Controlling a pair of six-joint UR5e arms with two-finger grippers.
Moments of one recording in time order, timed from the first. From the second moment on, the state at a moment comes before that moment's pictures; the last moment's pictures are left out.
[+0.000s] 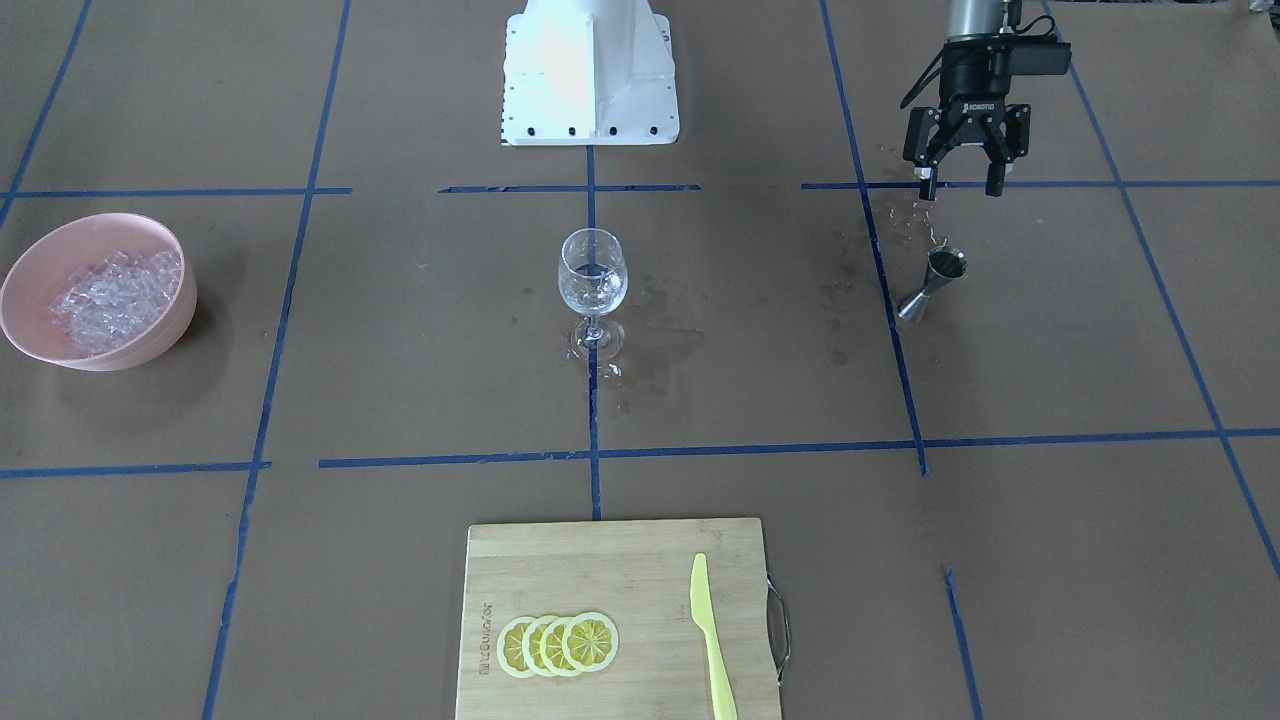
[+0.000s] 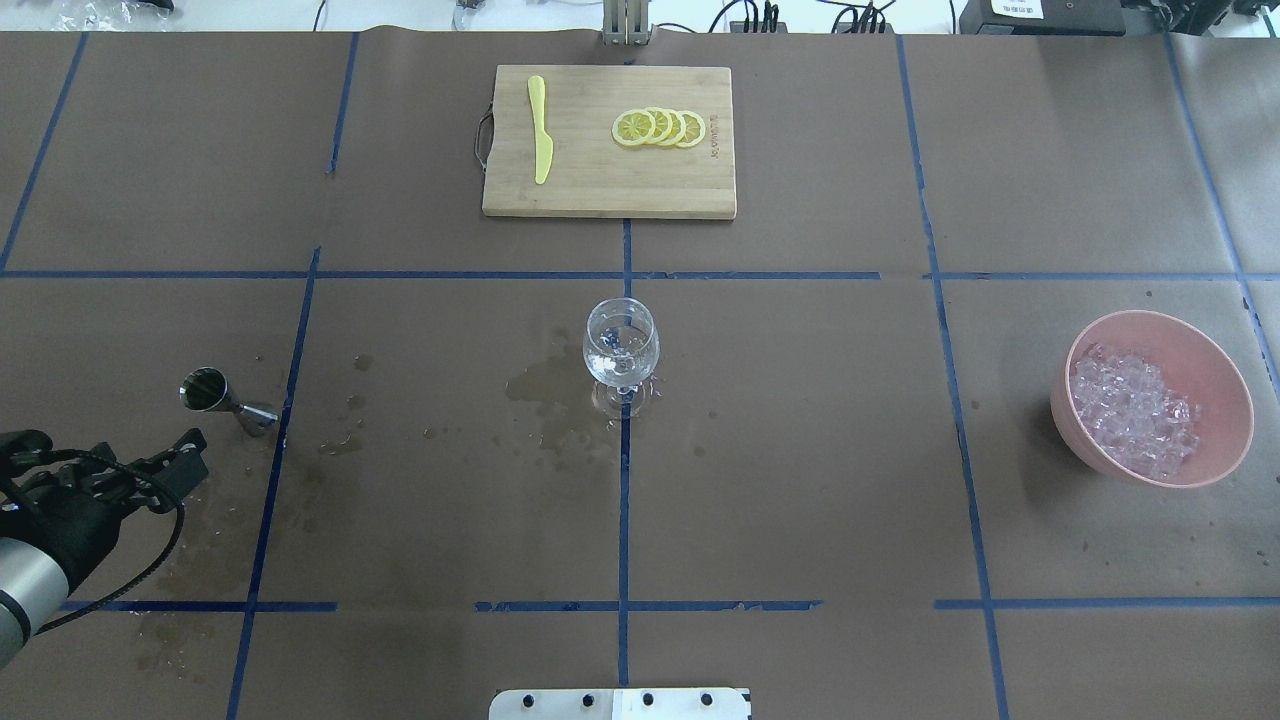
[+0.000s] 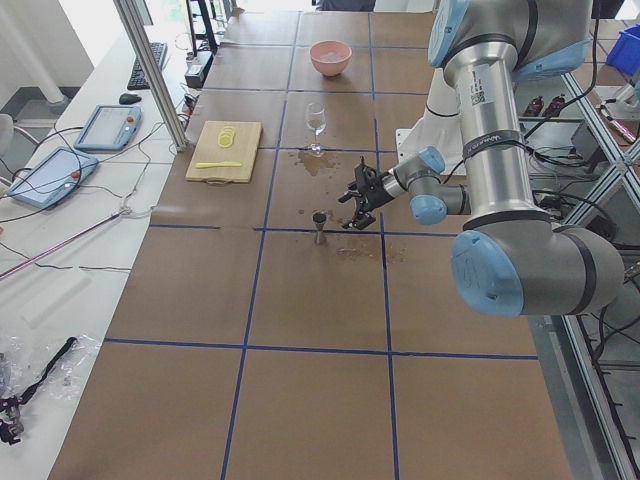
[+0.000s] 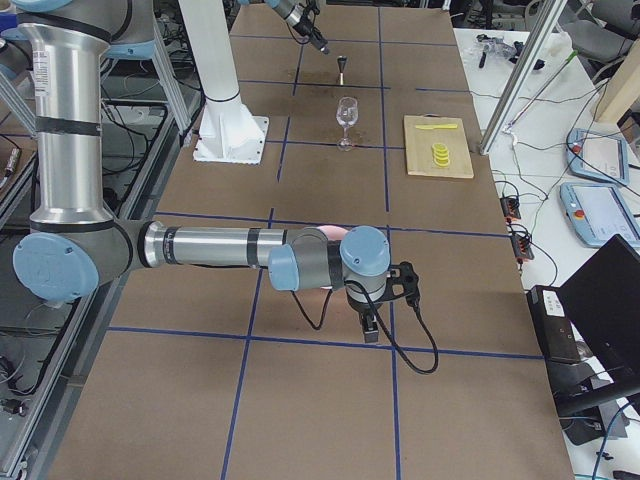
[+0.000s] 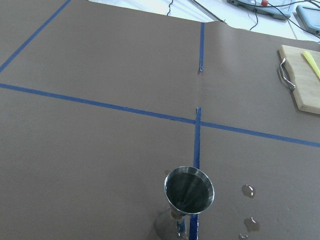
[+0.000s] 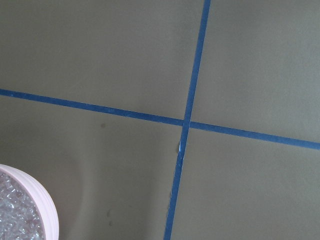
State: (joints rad) left arm -0.09 -1.15 -2.20 -2.19 -0.78 -1.65; right arm 1.58 -1.62 1.65 -1.45 2.40 -0.05
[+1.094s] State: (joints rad) left arm -0.05 -1.41 -1.84 -2.17 -0.46 -1.66; right arm 1.57 -1.61 1.66 -1.45 2.46 0.09
